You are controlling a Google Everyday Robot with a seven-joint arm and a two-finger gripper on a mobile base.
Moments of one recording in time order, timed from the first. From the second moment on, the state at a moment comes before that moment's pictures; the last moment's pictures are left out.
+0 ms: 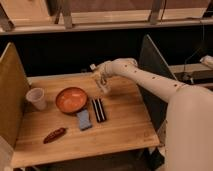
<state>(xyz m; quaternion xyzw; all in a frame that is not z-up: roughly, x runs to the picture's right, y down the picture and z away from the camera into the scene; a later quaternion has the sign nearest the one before) -0.069 -0.112 0.876 -0.09 -0.33 0.30 0.89</state>
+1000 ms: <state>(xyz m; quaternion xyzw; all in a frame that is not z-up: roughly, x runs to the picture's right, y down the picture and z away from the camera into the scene) -0.100 -0.118 0.855 -0.08 -0.45 0.25 0.85</state>
